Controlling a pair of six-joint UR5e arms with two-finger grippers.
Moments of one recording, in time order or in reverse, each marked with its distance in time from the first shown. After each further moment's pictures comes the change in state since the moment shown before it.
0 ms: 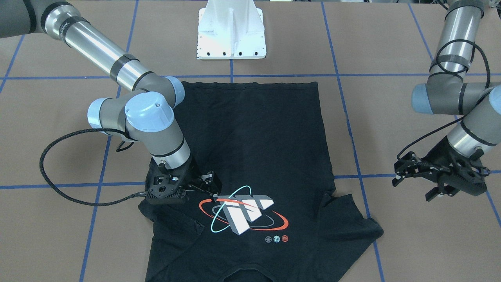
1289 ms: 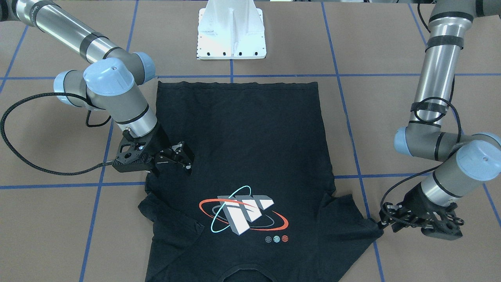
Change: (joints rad) left arm 0.057 -0.255 0.530 -0.322 0.008 -0.323; right arm -0.009 -0.212 0.257 -0.010 0.005 -0.016
